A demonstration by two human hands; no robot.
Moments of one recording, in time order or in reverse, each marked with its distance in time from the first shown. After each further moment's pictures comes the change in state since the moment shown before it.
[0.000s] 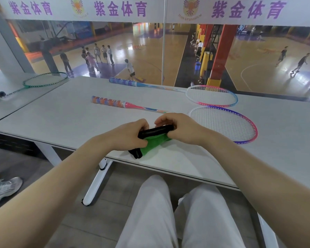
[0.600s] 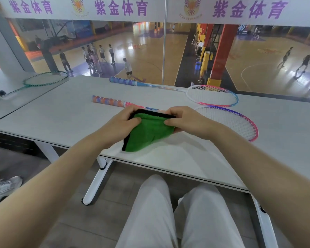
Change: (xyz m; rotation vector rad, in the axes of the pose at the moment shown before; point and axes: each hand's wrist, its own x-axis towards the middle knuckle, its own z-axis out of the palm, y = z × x) left_hand -0.007 -0.002 -0.010 -0.601 0.265 -0.035; right_hand -0.001 -0.014 -0.017 0.297 -0.029 0.120
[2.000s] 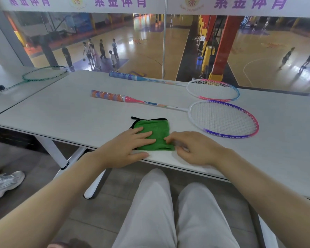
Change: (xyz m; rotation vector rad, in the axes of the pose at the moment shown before) left_hand -0.023 -0.071 0.021 0.782 -0.304 0.398; right_hand -0.049 0.068 0.020 -0.691 -0.007 -0.292
